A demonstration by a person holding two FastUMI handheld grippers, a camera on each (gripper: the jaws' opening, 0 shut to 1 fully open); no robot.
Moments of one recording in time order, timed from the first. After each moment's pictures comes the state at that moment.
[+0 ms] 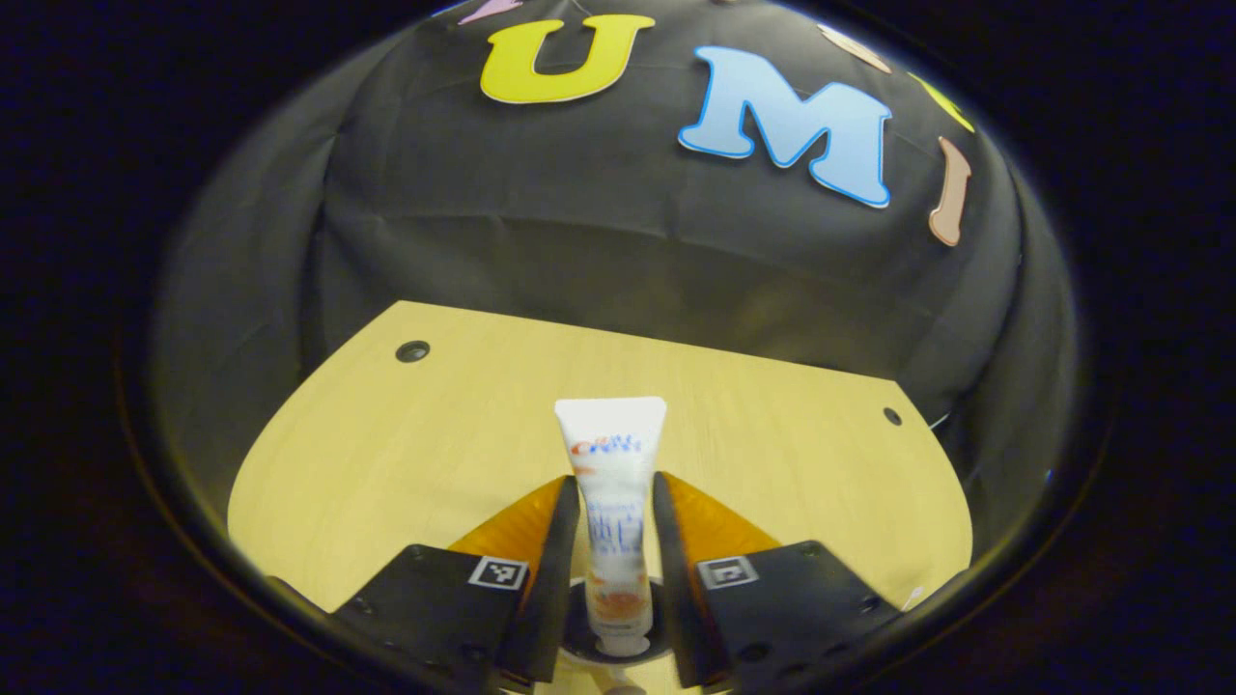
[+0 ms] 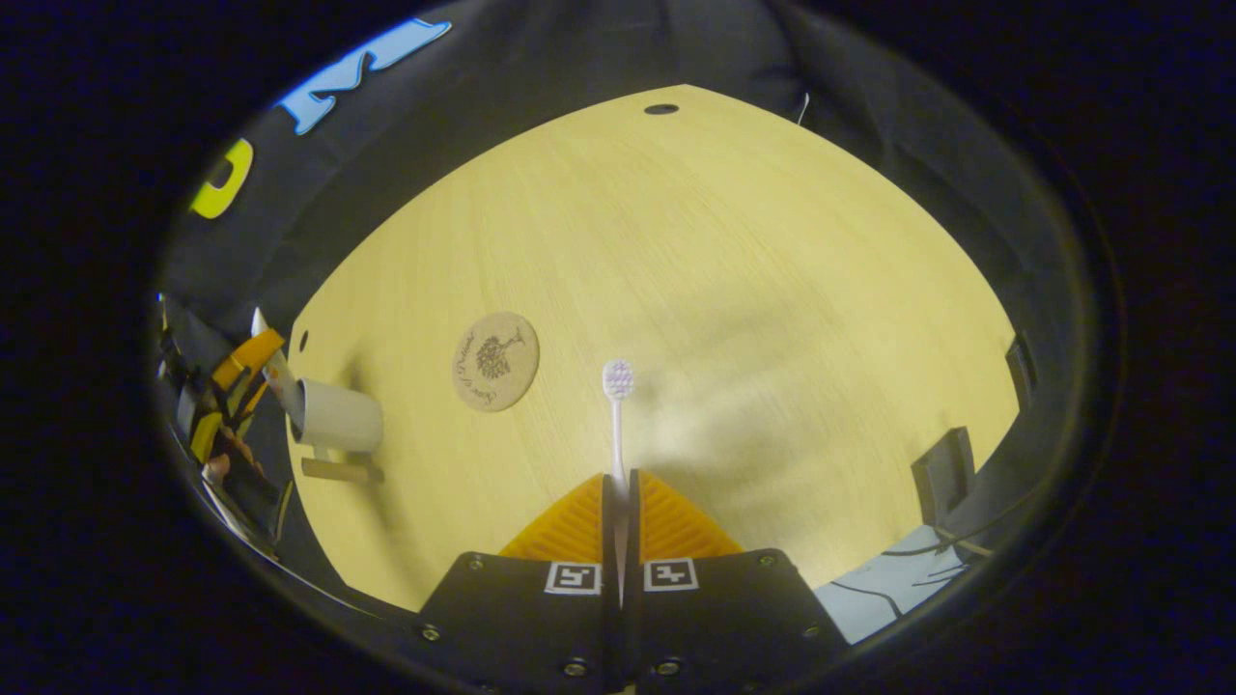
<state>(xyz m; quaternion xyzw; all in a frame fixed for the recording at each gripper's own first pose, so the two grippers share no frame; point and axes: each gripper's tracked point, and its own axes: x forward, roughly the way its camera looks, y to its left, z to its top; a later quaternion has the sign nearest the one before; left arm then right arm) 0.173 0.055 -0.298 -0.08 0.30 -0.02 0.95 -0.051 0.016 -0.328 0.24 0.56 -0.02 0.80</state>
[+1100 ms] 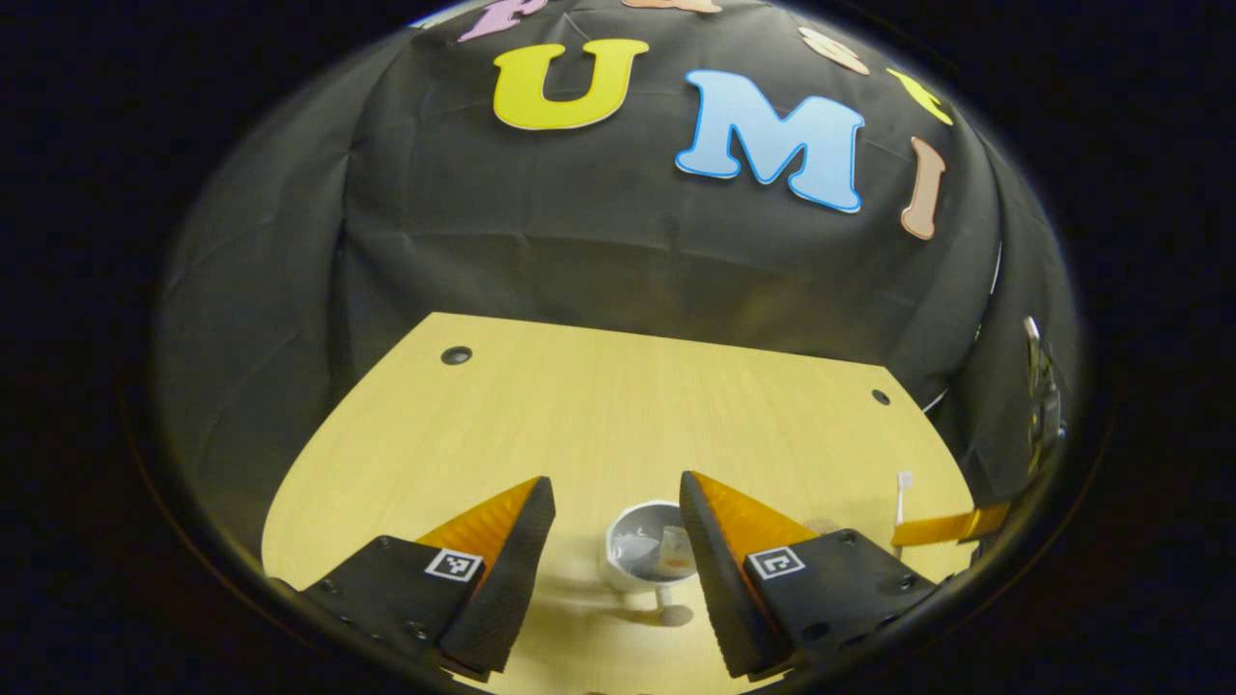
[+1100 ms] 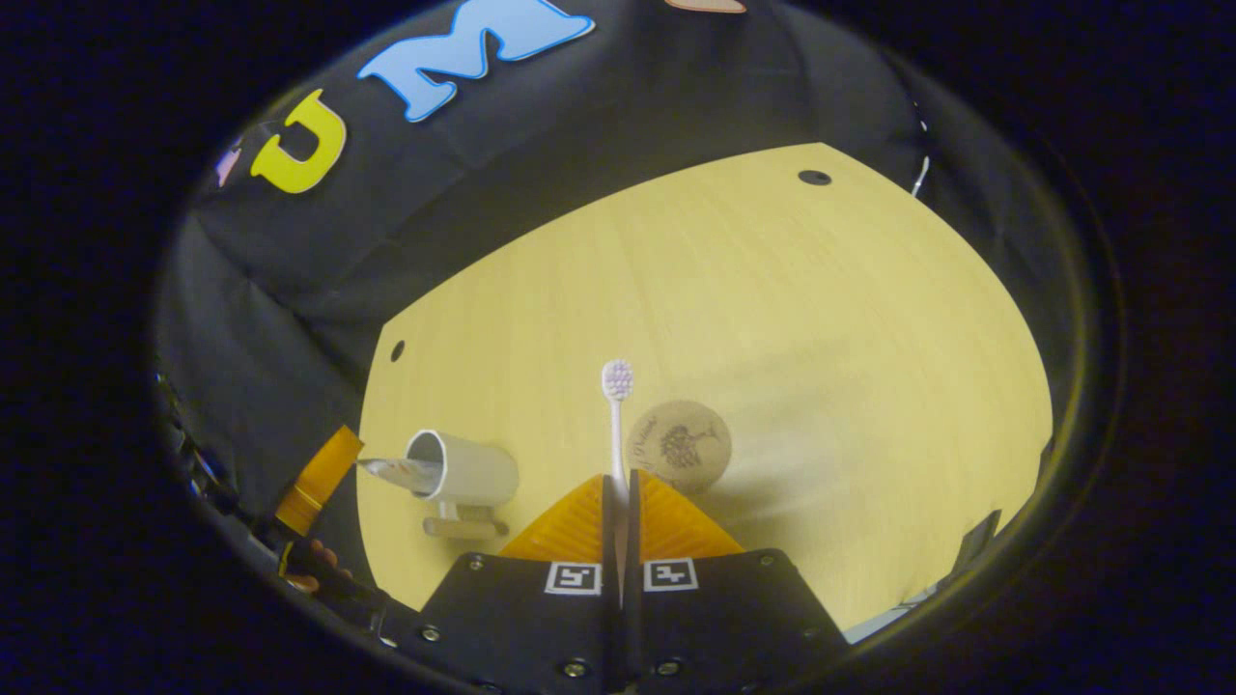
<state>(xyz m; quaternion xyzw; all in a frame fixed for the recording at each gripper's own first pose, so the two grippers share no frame) 0.082 0.098 -0.250 -0.06 0.28 -0.02 0.96 0.065 0.125 -0.237 0.23 0.47 0.09 0.85</state>
